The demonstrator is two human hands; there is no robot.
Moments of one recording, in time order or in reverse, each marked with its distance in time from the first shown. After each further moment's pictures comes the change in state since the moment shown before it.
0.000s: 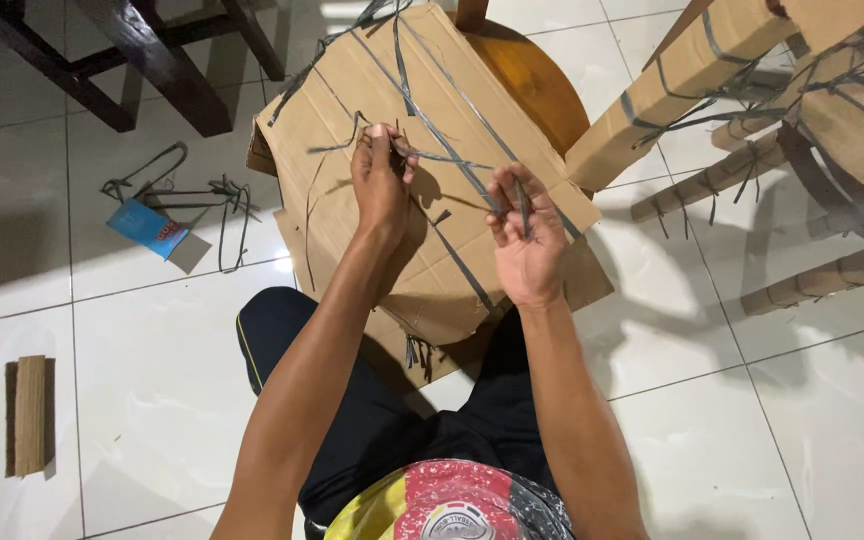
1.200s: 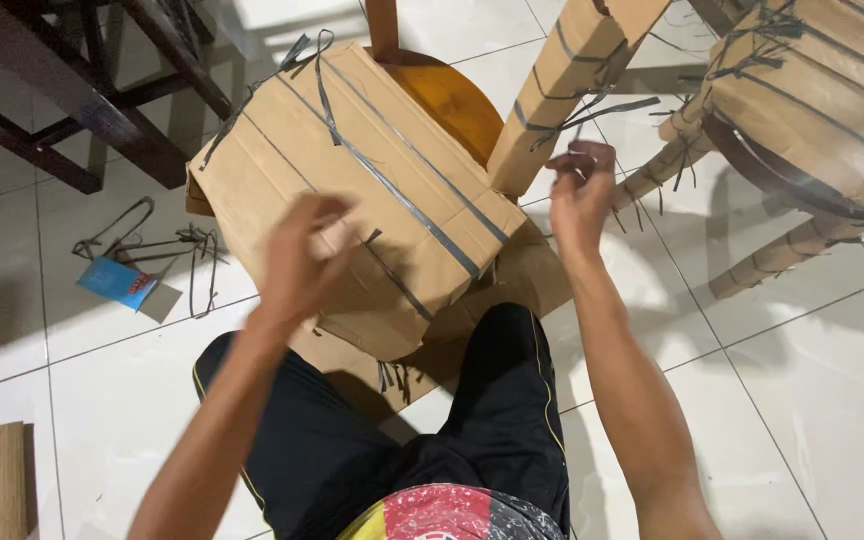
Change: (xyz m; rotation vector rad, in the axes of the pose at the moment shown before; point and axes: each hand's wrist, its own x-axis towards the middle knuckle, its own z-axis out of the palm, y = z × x) left_hand -0.069 0.101 0.011 1.318 -0.509 0.374; right_hand 0.051 -0.104 -0.094 -0.898 0.369 -0.400
